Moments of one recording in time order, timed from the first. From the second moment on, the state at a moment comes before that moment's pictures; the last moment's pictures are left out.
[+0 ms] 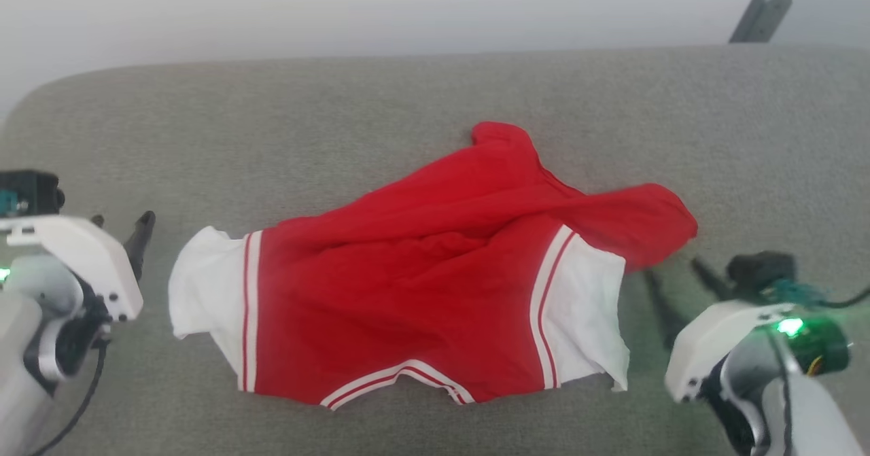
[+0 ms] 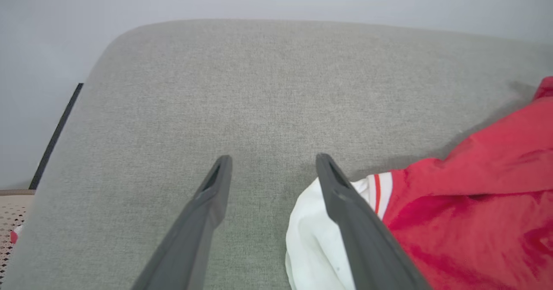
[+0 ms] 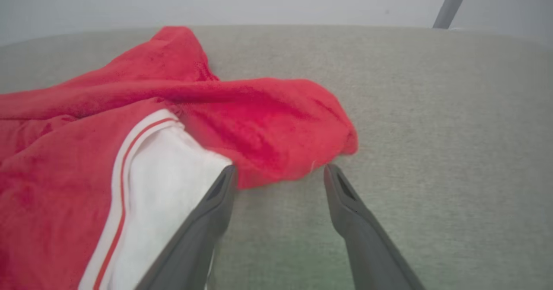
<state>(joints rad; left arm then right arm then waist) -0.61 0.77 -0.66 0.48 -1.08 0.15 0.14 -0.18 -0.14 0.01 0.23 0.22 0.13 0.18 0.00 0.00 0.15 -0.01</state>
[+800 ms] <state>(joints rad) -0.16 0.52 -0.11 0.23 -0.67 0.08 -0.26 -0.18 -0.20 0.08 0.27 0.33 0.13 0.63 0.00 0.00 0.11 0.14</state>
